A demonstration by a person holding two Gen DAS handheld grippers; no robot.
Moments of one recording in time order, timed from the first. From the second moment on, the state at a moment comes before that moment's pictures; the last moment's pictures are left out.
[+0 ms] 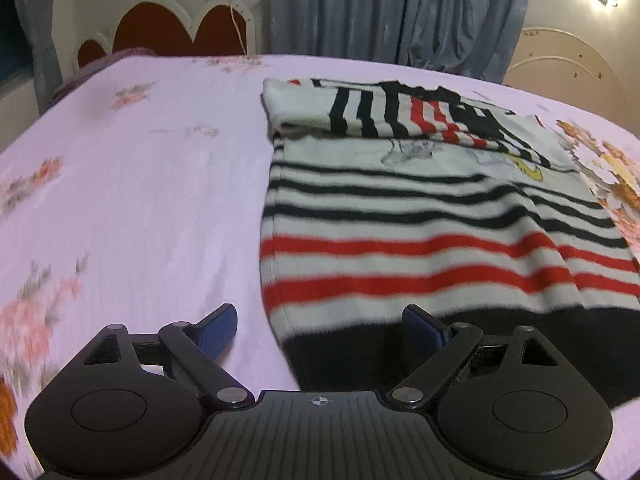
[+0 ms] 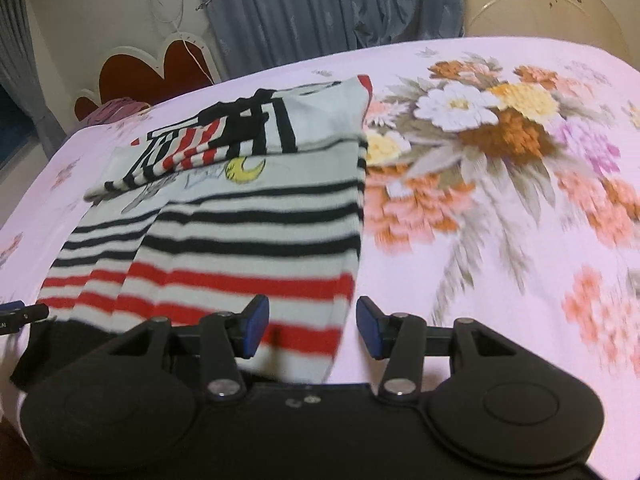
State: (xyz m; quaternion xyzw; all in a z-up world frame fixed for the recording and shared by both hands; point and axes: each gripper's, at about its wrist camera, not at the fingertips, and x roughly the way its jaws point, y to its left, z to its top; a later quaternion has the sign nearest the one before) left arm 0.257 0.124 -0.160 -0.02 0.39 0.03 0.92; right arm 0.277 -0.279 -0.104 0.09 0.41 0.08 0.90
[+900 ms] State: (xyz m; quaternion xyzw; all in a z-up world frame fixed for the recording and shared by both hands) left arm 0.265 0.158 -0.185 -0.25 0.39 -0.08 0.88; right arm 0.267 -0.292 -0.140 0.26 0.45 0.16 0.84
